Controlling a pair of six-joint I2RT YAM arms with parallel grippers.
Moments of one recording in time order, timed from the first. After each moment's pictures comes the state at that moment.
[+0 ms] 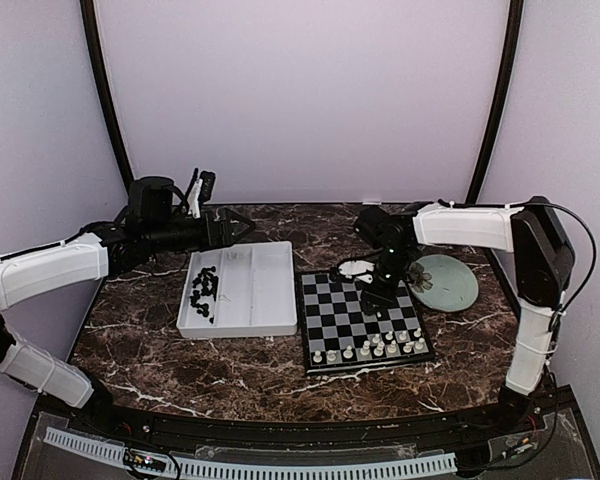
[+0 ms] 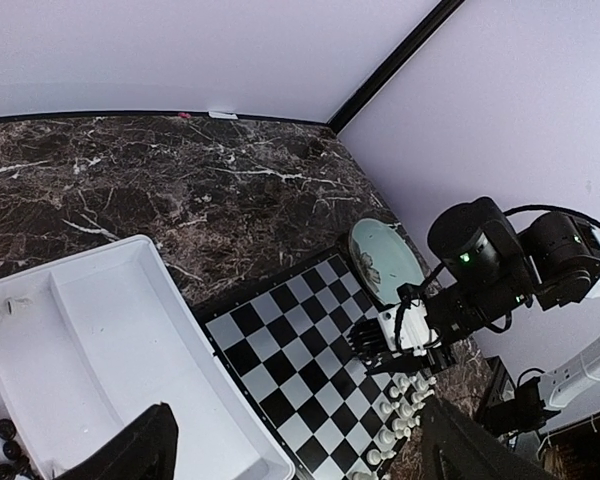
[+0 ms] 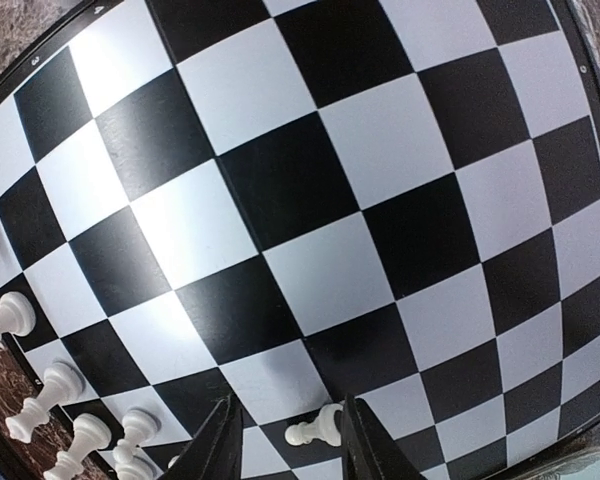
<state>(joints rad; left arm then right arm) -0.54 1.33 0.95 0.00 0.35 -0.52 0.67 1.91 1.41 -0.93 -0.14 -0.57</state>
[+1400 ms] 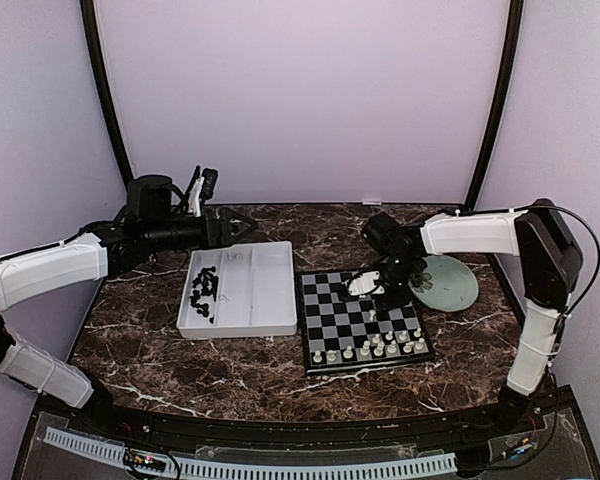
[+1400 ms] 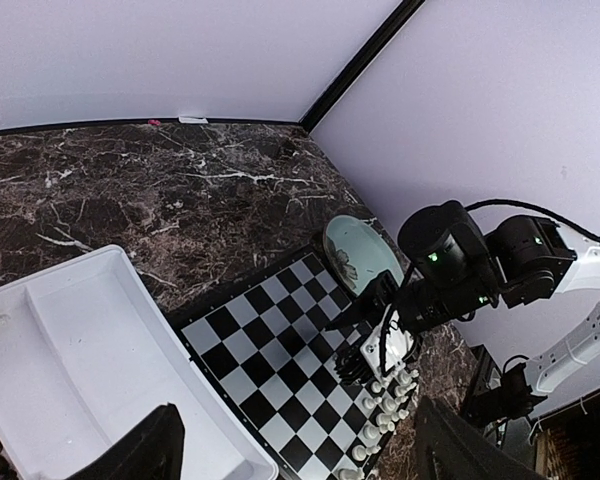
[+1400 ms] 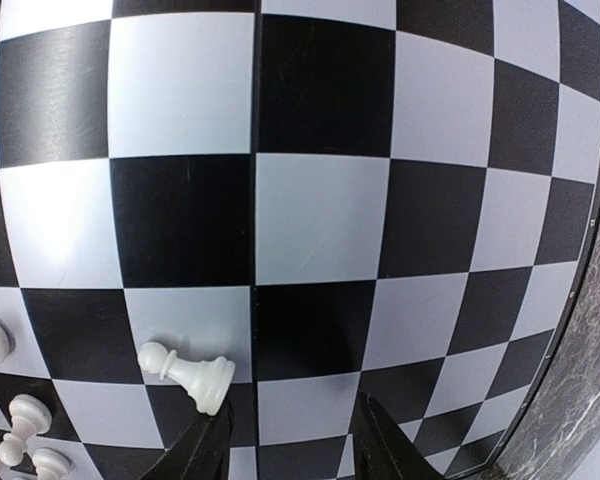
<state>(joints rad) -0.55 1.32 0.95 0.03 0.41 -0.50 0.65 1.87 1.28 -0.77 -0.01 -1.08</state>
